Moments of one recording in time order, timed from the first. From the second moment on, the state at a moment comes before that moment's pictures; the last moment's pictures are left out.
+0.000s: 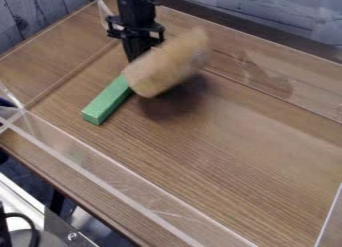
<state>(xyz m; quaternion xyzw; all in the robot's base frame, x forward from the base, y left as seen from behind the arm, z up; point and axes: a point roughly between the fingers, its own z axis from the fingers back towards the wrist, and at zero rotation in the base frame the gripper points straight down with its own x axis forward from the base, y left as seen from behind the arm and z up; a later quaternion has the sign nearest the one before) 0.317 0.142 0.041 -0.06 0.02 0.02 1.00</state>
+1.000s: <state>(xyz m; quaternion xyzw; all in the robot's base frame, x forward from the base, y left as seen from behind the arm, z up) 0.313 0.074 0.070 -0.08 0.03 -0.07 0.99</state>
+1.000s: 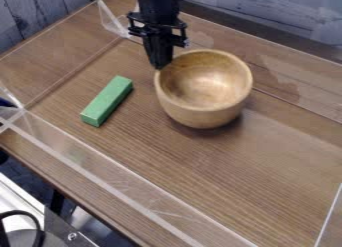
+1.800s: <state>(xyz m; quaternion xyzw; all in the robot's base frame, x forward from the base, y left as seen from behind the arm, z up) 0.311 0.072 0.045 -0.07 0.05 -0.10 0.99</state>
